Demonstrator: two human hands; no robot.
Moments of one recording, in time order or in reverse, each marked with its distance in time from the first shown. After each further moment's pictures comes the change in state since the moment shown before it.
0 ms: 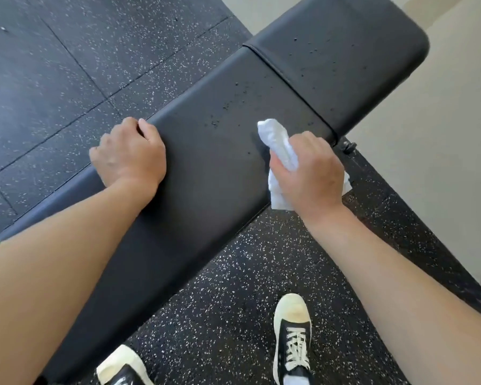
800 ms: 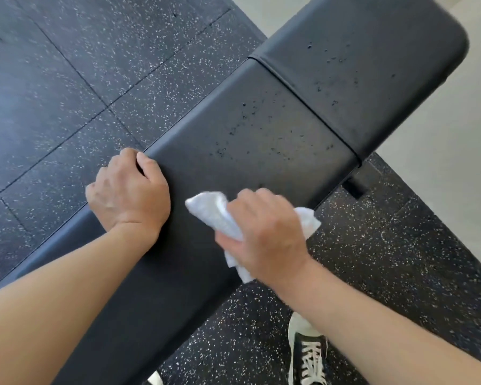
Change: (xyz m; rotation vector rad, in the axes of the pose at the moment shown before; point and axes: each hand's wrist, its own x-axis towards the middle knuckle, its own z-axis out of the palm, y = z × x) left_hand 0.003 0.001 0.001 -0.021 0.012 -0.003; right_hand -0.023 -0.076 0.015 0.183 -0.171 -0.286
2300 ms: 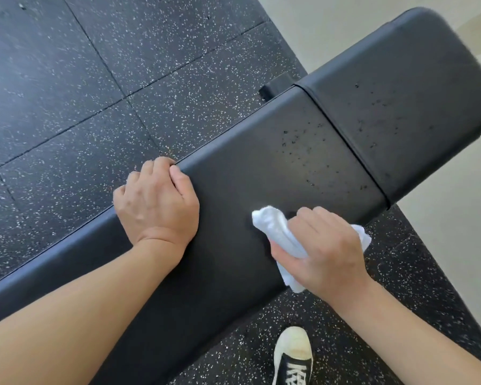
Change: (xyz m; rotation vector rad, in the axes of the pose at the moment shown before) left_hand -0.001 -0.002 -0.003 -0.026 -0.067 -0.027; right_hand 0.018 0.047 -0.016 -0.081 0.012 -0.176
